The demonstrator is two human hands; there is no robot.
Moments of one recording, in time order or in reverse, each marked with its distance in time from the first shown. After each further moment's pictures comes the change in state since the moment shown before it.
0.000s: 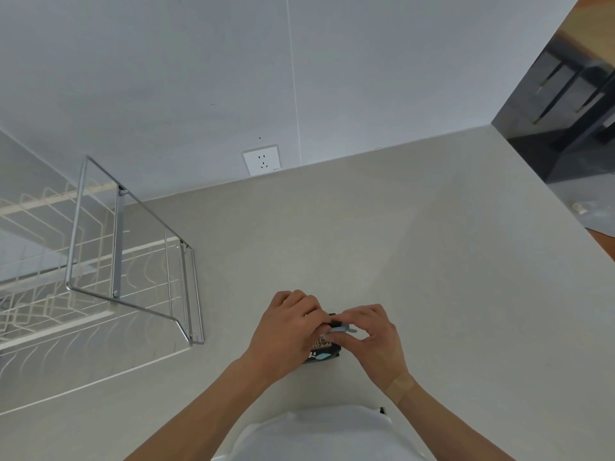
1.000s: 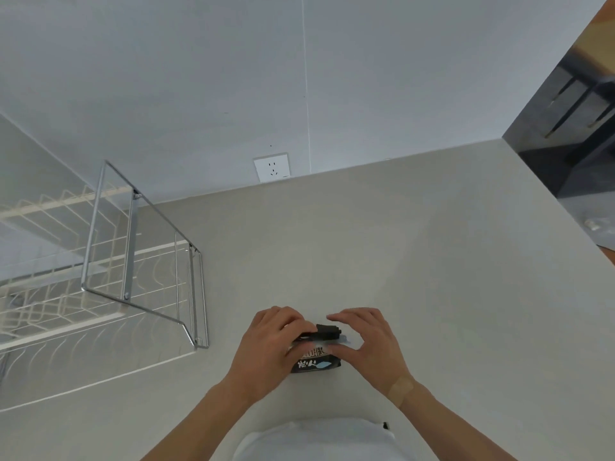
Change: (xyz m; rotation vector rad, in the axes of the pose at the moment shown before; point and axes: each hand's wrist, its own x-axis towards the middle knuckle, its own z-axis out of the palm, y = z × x) left_hand -0.035 -0.019 0.001 -0.142 0.065 -0.167; right_hand 0.014 0.005 0.002 -0.231 -0.151 -0.078
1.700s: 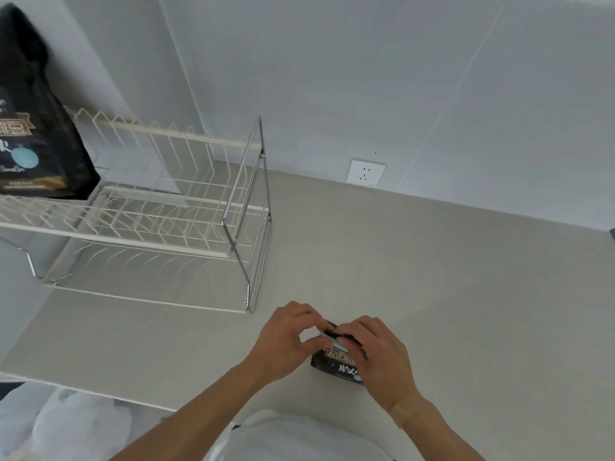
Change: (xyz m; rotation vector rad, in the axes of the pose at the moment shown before) left_hand -0.042 -0.026 -0.012 -0.358 0.174 -0.385; right_hand 0.026 -0.070 0.022 -0.194 -0.167 -0.372
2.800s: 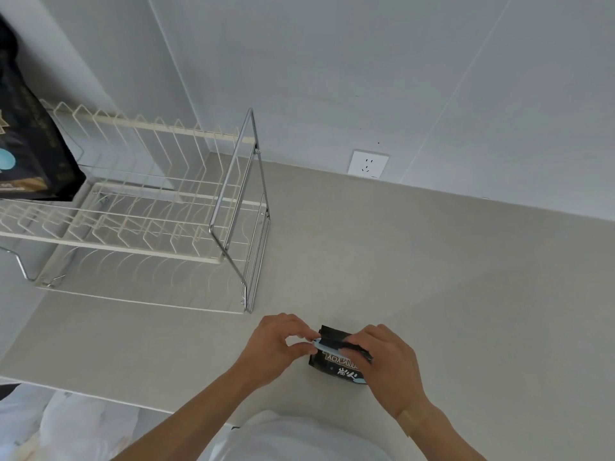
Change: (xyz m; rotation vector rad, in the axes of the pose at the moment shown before) left_hand -0.006 -0.030 0.002 -0.149 -0.049 -0.243; right_hand 0.000 0.013 0.004 -0.071 -0.082 0.095
